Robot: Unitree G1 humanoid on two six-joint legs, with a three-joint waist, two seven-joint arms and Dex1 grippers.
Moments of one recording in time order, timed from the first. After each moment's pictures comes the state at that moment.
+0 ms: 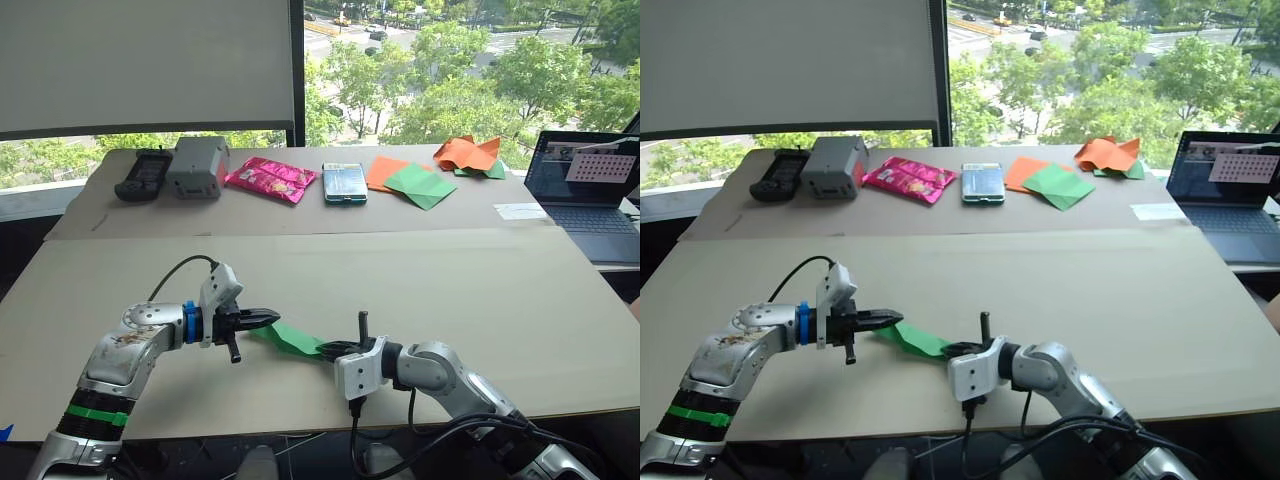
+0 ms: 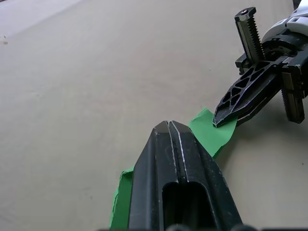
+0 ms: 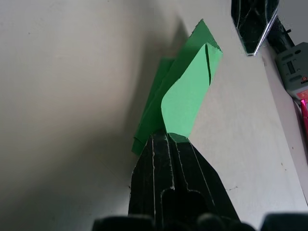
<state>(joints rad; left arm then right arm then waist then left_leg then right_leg) -0.28 0.66 -0.11 -0.05 -0.40 0.53 -1.07 -0.27 -0.52 0.54 -0.04 -0.42 -0.32 0.63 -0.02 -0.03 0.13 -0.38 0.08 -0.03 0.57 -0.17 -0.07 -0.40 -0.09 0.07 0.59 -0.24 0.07</state>
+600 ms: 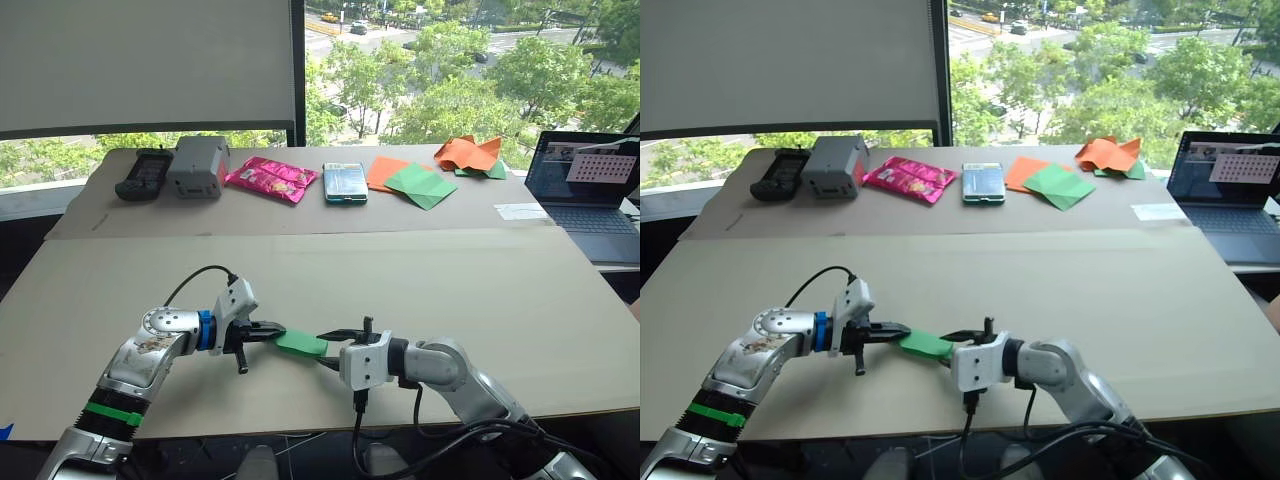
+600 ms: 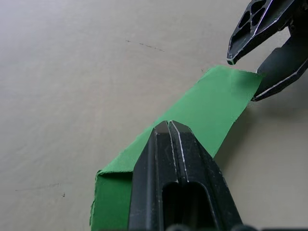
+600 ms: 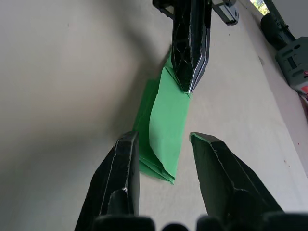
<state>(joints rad) -0.30 0.65 -0.16 0.01 -0.31 0.46 -1.09 -0.23 -0.52 0.45 -0.23 -0.23 -0.14 0.79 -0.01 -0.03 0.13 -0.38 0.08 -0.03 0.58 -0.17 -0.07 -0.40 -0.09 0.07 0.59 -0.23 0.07</state>
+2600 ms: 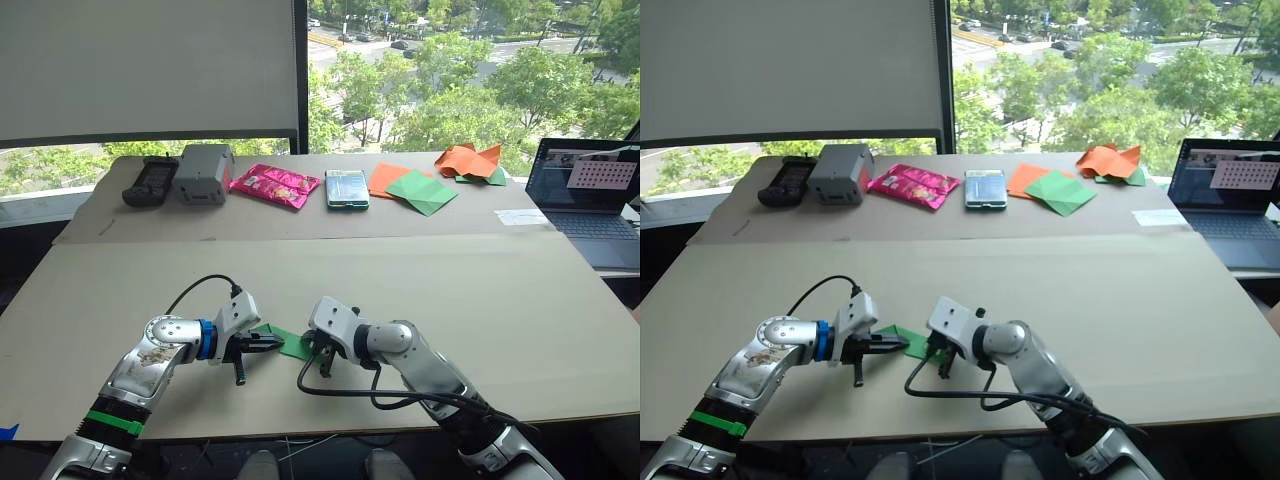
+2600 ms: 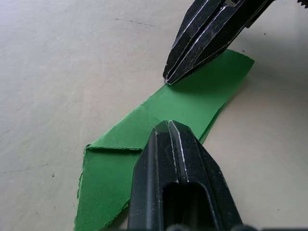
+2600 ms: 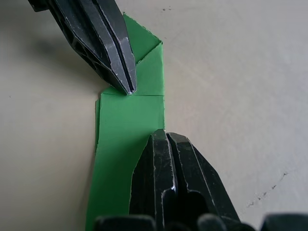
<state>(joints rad) -0.26 0.66 -0.19 0.04 -0.23 0.35 -1.10 -0.37 -0.31 0.54 -0.16 -0.09 0.61 0.71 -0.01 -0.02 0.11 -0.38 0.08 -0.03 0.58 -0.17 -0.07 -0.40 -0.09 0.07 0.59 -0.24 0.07</state>
